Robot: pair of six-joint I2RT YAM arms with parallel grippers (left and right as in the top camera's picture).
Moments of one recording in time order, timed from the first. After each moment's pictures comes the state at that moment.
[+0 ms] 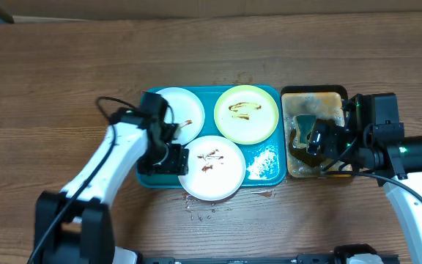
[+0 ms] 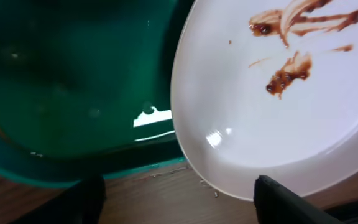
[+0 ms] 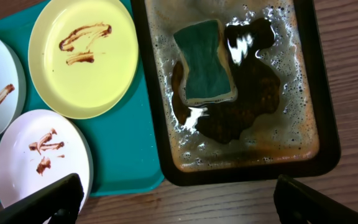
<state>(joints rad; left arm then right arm) -0.24 1.64 1.07 -1.07 0.21 -0.13 0.08 1.17 1.08 -1.04 -0.14 0.33</state>
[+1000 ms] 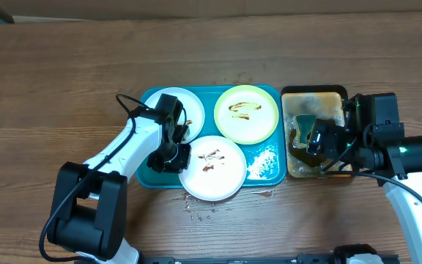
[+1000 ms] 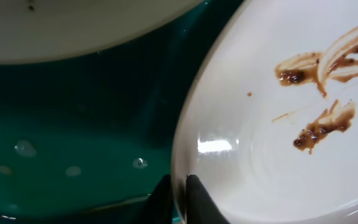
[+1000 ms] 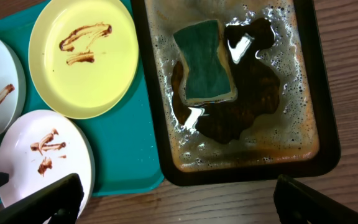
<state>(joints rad) -0.29 1.76 1.07 -0.96 0.18 -0.16 0.08 1.17 1.08 -1.04 -0.14 0.33</state>
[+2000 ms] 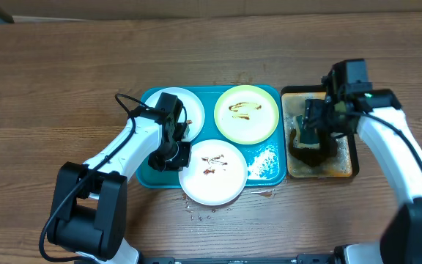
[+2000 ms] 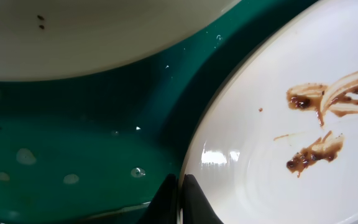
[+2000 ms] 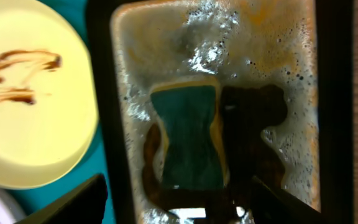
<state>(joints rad) -0.29 1.76 1.07 -0.93 0.18 -0.19 0.08 1.61 1.21 -0.85 -0.06 0.20</state>
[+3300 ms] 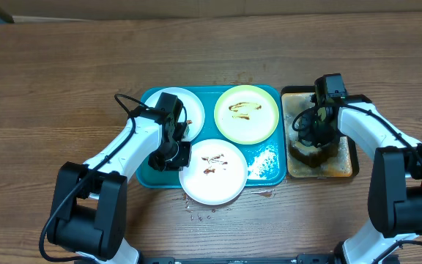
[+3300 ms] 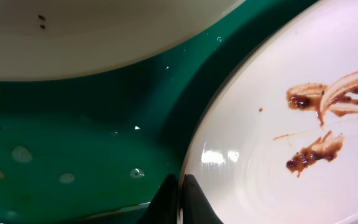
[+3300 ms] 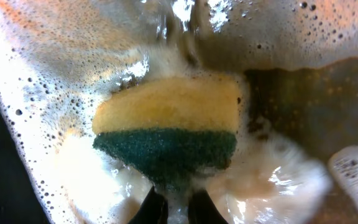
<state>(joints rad) -0.29 1.76 1.07 -0.93 0.18 -0.20 0.08 1.85 1.11 -0.69 -0.04 0.28</state>
